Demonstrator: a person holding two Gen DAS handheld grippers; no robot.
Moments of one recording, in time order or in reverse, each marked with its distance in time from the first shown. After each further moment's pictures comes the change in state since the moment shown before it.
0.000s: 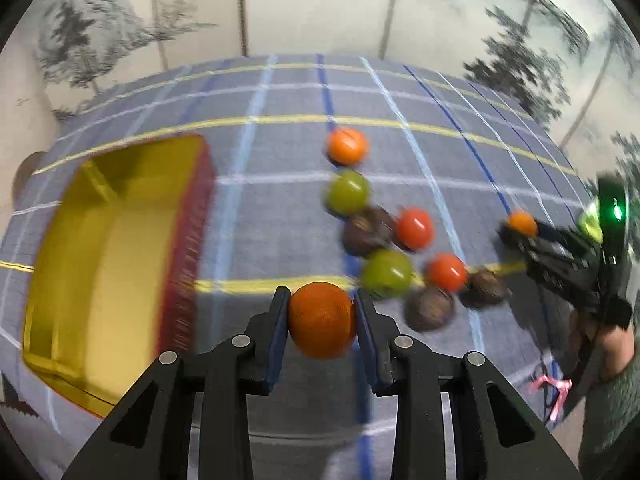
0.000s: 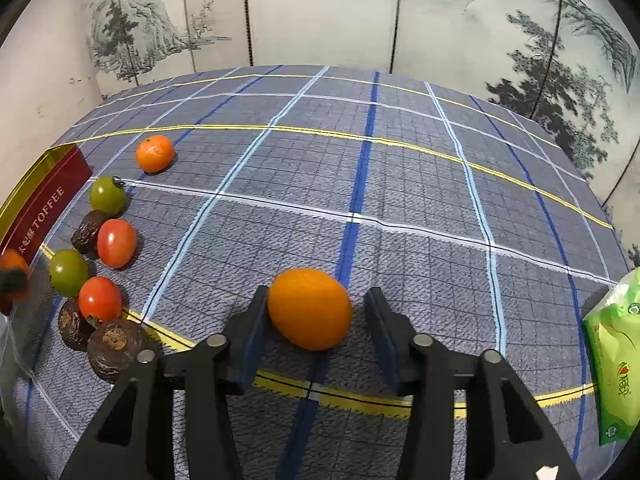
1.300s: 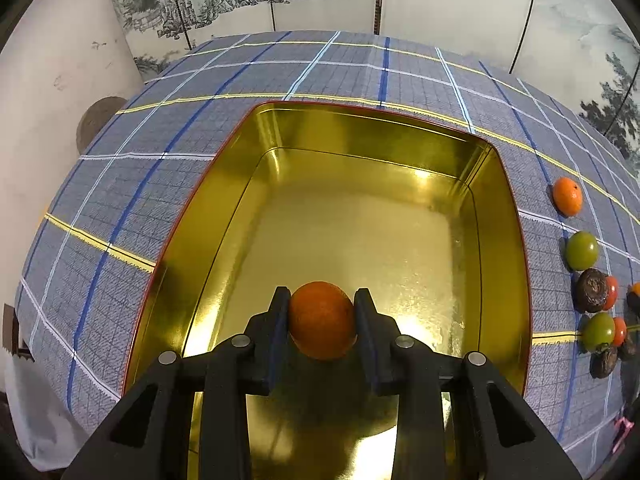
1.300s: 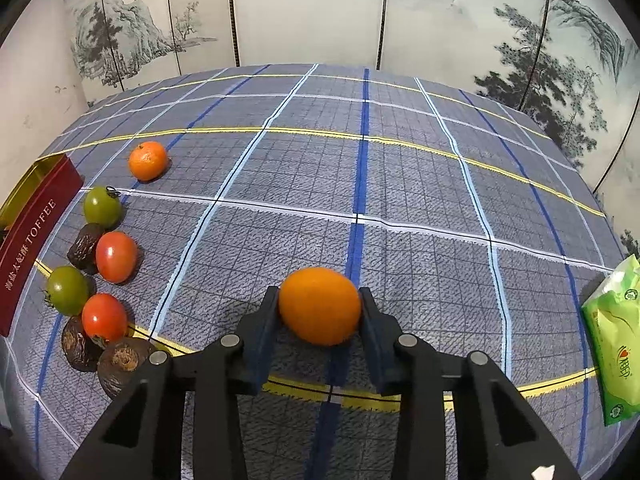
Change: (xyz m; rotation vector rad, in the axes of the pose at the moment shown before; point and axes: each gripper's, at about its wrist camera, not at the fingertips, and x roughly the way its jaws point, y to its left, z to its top) left arm 0.038 0.172 0.008 -0.196 0.069 0.220; right arm 0.001 0.011 0.005 0.043 0.014 -0.038
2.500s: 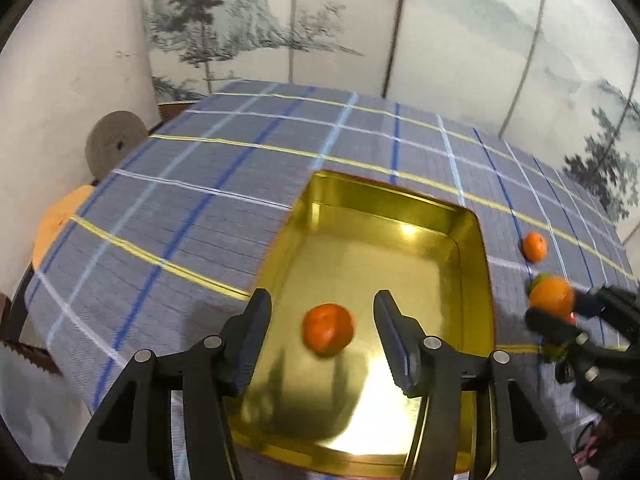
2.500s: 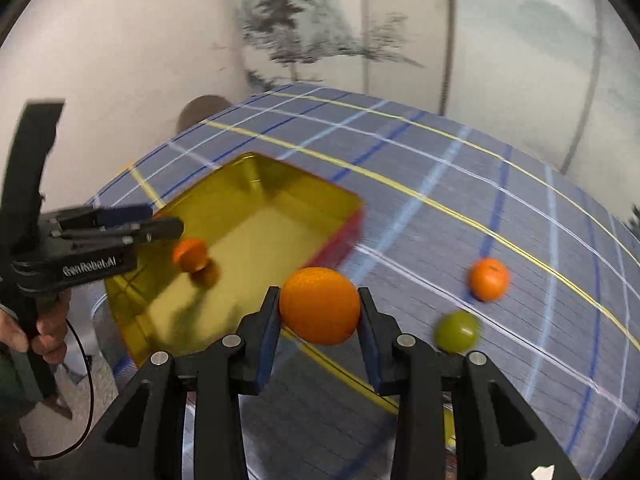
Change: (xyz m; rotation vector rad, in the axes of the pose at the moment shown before) left arm -0.071 0.050 -0.011 -0.099 -0.183 -0.053; right arm -0.052 0.257 0.059 -0.388 -0.047 0.421
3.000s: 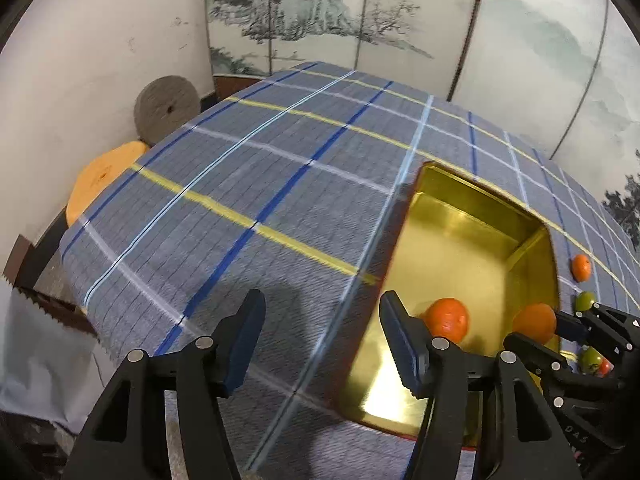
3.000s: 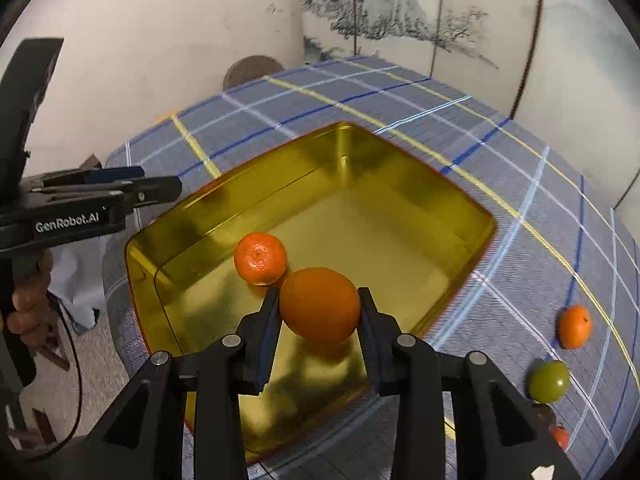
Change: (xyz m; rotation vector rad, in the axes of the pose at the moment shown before) left arm -0.004 0.073 -0.021 -0.147 0.044 0.119; right arm 0.058 0.070 0.012 -0.161 0.106 0.082
